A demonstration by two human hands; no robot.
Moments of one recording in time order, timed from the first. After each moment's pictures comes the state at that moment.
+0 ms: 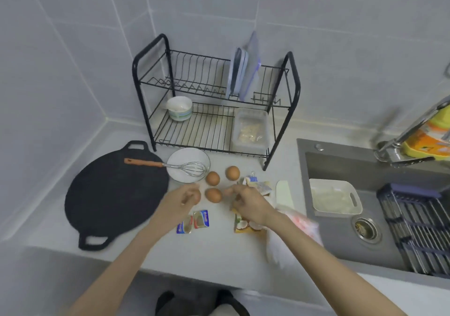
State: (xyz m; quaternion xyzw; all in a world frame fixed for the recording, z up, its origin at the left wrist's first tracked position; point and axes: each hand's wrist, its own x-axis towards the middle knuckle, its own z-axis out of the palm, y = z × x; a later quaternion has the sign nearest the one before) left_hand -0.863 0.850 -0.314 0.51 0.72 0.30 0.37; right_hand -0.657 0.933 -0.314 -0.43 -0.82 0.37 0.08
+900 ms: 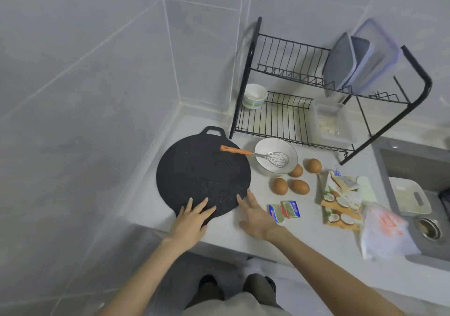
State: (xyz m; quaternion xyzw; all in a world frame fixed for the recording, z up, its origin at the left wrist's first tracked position) left_hand -1.066 0.737 -0.386 0.65 0.71 -0.06 0.26; right_hand -0.873 0.832 -0.389 -0.45 -0.83 0.30 -0.14
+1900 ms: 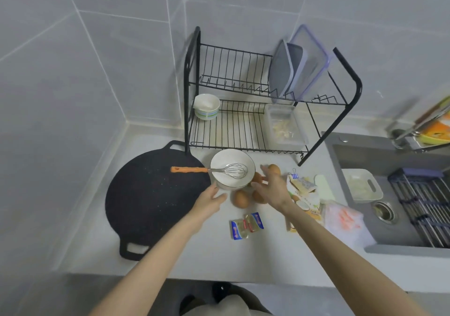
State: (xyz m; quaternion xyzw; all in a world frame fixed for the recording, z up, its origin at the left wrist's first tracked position) left_hand -0.966 0.868 -0.343 0.38 0.62 0.34 0.60; right_hand -0.779 0.936 -0.337 -0.64 -0.65 0.36 0.20
